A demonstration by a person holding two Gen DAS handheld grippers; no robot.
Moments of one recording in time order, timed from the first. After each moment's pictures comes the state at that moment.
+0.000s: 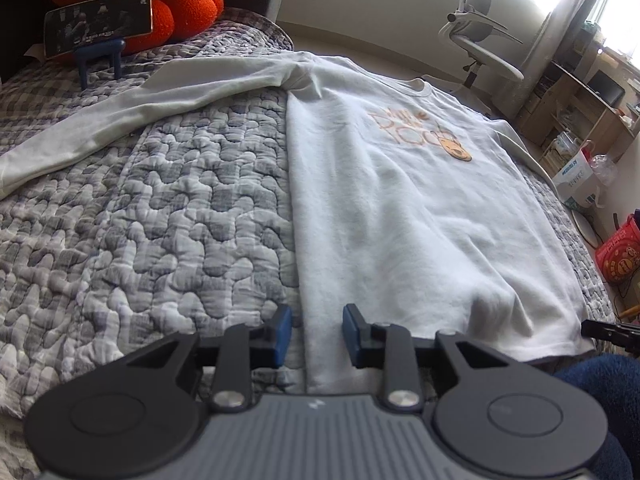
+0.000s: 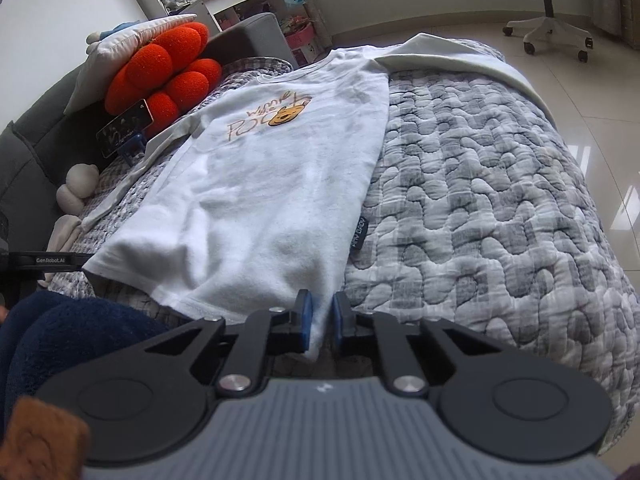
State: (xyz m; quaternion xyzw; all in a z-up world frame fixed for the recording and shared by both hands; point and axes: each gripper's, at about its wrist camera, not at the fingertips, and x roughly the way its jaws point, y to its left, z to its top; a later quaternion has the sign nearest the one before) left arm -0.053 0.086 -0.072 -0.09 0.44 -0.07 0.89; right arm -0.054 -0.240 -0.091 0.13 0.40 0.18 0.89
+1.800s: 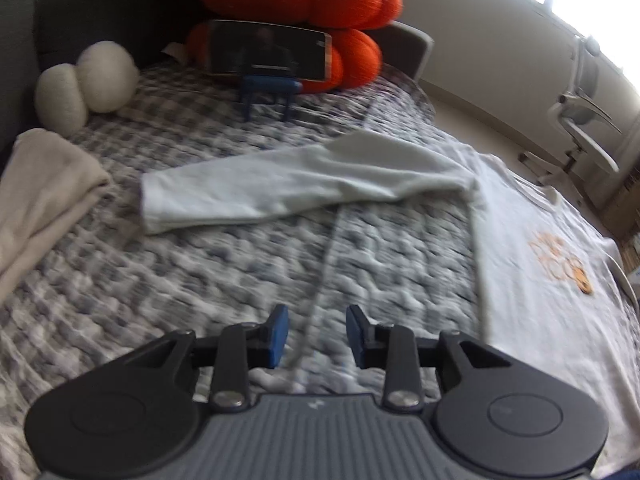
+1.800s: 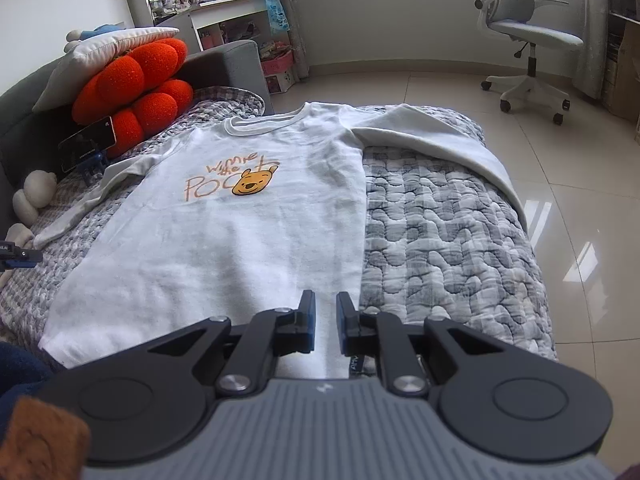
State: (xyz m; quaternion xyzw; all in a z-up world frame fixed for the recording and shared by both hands) left arm -0.028 0.222 -0.049 -0.16 0.40 0.10 0.90; right arm -0.007 -0.235 -0.058 0.06 0.36 0.13 0.92
